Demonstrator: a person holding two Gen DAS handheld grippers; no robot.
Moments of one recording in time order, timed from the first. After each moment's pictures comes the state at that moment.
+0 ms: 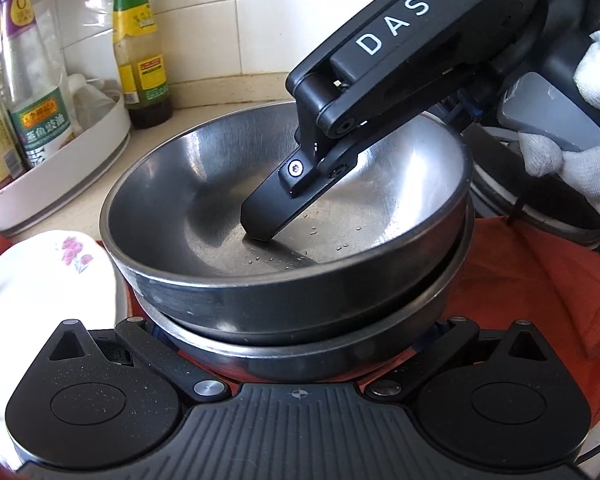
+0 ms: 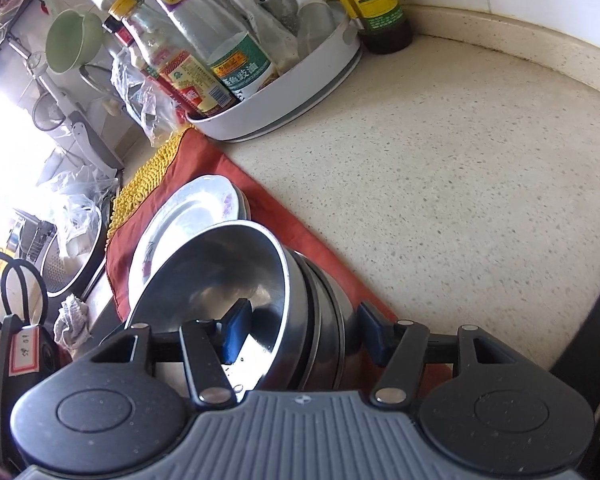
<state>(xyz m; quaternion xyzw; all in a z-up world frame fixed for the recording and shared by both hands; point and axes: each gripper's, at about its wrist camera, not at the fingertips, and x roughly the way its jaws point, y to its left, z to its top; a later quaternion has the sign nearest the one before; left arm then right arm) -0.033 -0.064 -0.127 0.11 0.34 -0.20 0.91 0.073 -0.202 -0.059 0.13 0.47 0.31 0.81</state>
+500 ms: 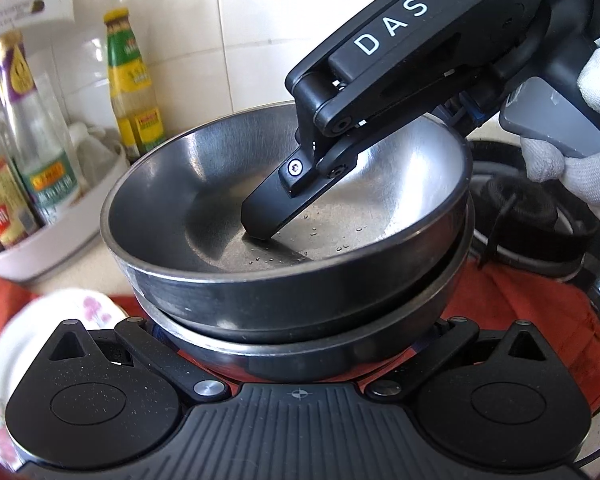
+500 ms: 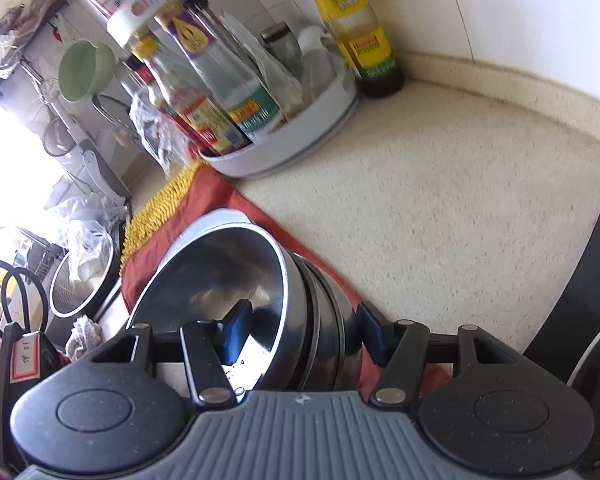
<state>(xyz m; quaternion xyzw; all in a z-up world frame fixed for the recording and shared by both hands) -0.051 -0.072 -0.087 0.12 0.30 -0.20 0.93 0.048 -0.220 -0.015 0.14 0.43 0.30 0.84</state>
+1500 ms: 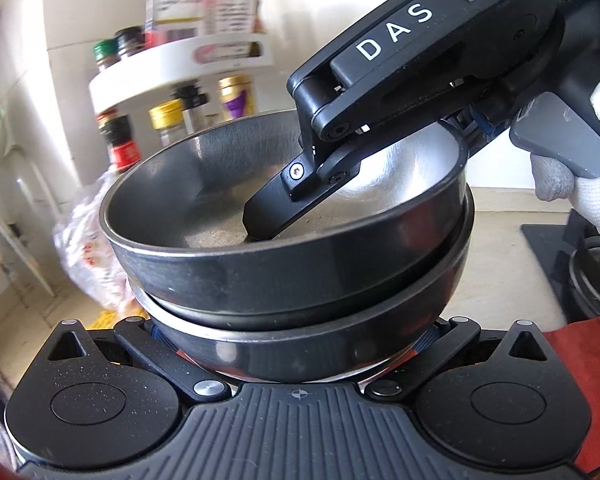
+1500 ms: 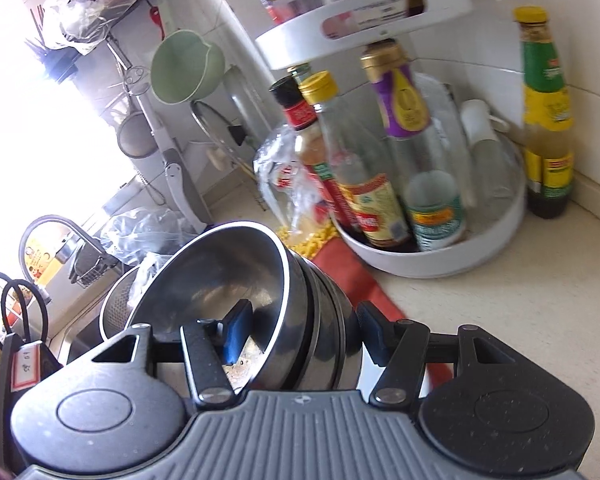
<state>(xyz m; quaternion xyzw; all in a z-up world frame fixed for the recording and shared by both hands) -0.059 0.069 -0.014 0.11 0.24 -0.05 0.96 0.092 -0.061 0.072 0.09 0.36 0.40 0.84</state>
